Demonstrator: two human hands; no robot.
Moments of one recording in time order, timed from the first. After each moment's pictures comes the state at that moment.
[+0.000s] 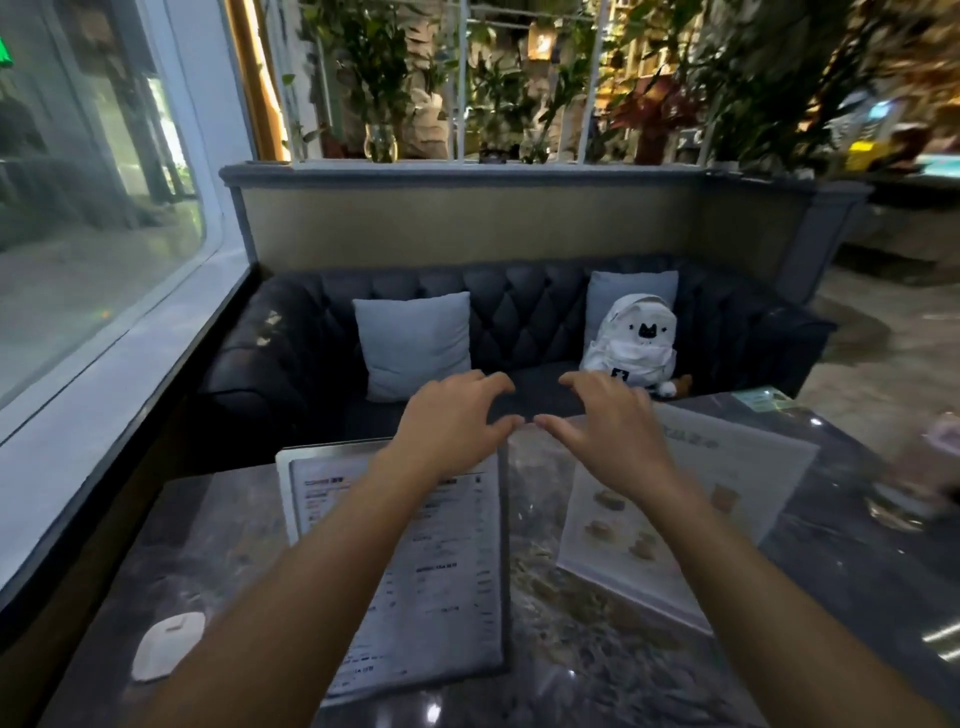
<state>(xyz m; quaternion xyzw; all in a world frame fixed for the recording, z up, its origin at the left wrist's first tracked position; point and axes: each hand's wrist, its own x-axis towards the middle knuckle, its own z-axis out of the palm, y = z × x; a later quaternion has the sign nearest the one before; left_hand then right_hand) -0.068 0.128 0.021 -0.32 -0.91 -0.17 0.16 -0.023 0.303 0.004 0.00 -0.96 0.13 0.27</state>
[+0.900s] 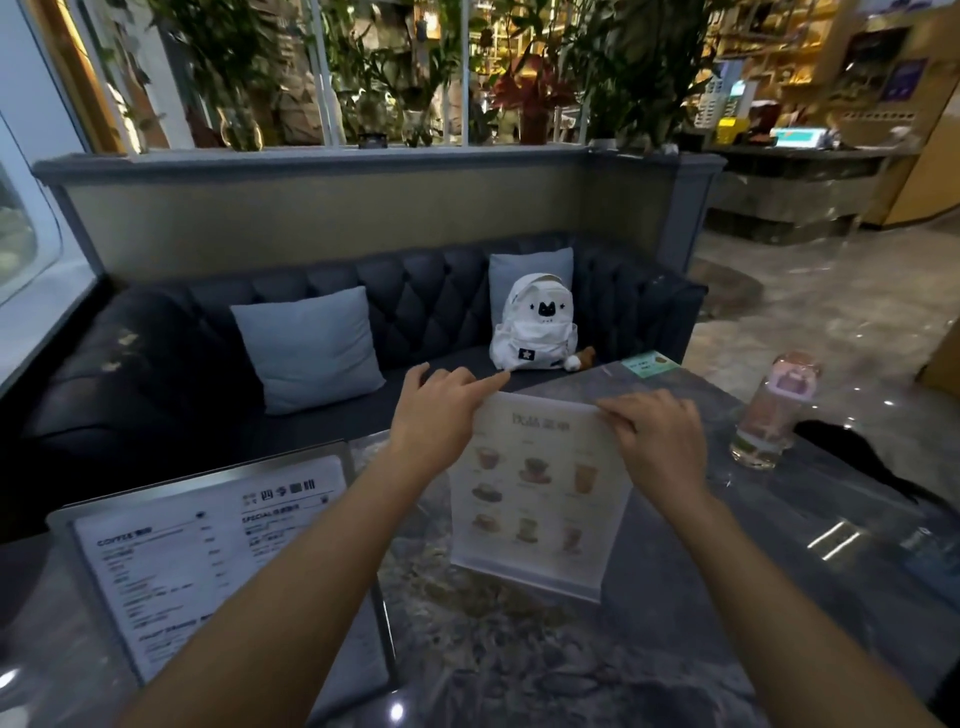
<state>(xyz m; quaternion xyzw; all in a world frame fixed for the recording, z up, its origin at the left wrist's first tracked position) -0.082 0.266 -0.013 -0.39 -0.89 -0.11 0.22 0.041 0.458 -0.022 -0.15 -0.92 0.12 0.34</state>
